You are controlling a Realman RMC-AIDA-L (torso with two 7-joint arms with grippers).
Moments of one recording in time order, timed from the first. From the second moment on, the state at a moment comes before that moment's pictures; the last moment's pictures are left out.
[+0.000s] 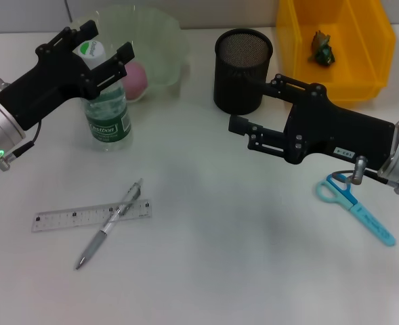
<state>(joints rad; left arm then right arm) -0.47 -2.07 0.92 0.39 1.21 1.31 -0.86 0.36 2.09 -1.29 -0.66 -1.21 -1.42 1.01</state>
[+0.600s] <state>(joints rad) -0.42 -2.07 0.91 0.43 1.15 1.45 -0.84 0.36 2.09 -1.29 -0.65 -1.20 -1.42 1.01</state>
